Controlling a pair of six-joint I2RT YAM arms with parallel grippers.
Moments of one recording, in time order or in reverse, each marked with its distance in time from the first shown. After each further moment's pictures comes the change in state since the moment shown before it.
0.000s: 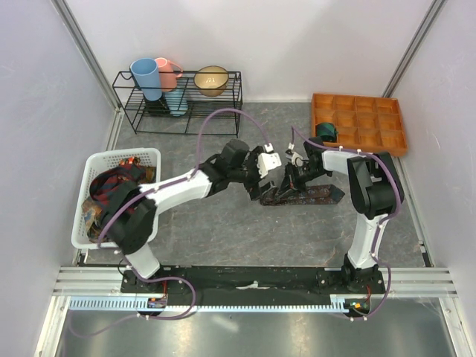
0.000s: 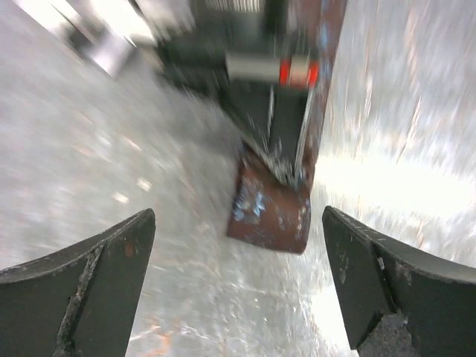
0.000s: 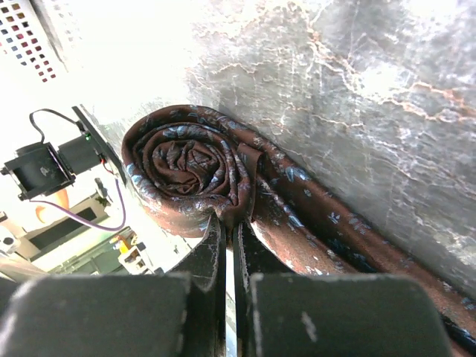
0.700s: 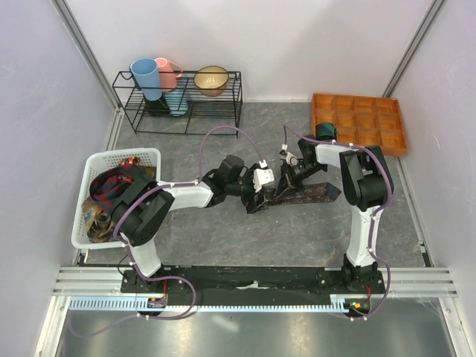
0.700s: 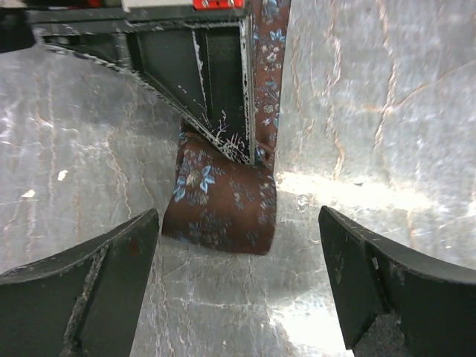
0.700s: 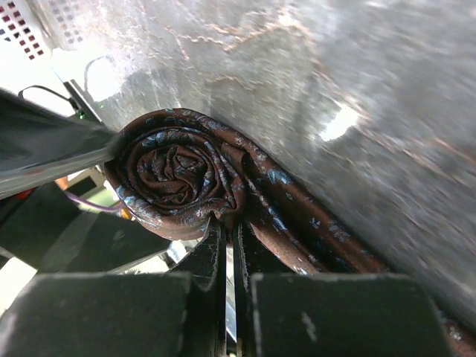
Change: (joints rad) left arm 0.020 0.053 -0.223 0.309 0.129 -0.043; right arm 0.014 0.119 0.150 -0.186 -0.008 -0.102
